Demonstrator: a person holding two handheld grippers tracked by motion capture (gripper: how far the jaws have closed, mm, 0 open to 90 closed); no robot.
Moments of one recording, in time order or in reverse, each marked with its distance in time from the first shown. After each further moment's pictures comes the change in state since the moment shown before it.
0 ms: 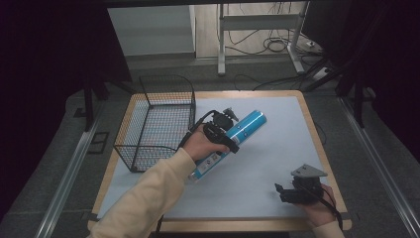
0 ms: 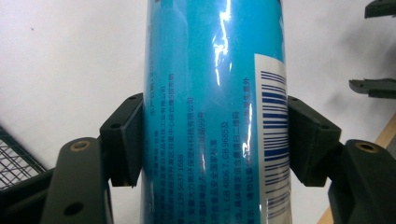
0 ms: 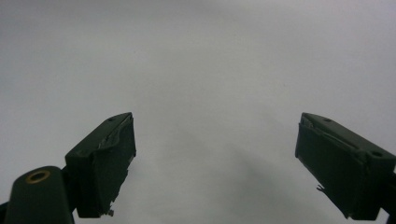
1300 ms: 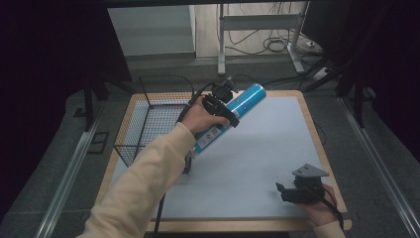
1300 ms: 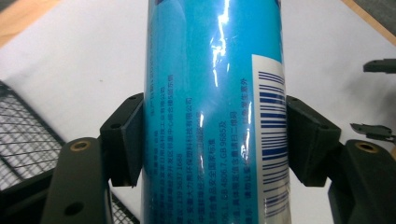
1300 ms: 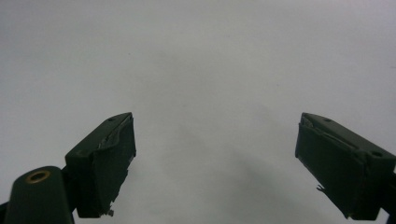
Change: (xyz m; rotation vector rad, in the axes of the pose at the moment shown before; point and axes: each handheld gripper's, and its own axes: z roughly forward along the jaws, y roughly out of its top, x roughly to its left) left arm 0.025 0.049 -0.045 -0.050 0.056 -0.007; right arm -0.003 -0.001 -0.001 -0.008 -0.004 0.010
